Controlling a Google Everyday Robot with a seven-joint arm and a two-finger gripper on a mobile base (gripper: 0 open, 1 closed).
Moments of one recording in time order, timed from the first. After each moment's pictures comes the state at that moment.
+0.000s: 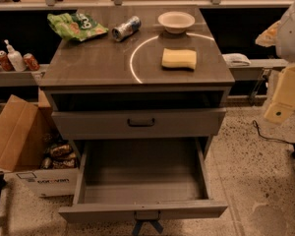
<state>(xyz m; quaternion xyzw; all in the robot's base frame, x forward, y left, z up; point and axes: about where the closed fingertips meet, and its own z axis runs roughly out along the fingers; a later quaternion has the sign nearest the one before) 0.438 -0.216 0.977 -0.60 0.78 -0.04 0.16</state>
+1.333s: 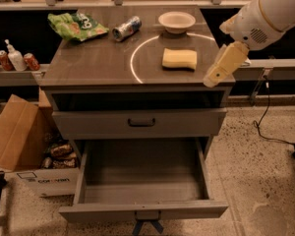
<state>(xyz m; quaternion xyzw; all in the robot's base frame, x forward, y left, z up) 0.575 -0.176 0.945 -0.55 0.78 0.07 0.30</state>
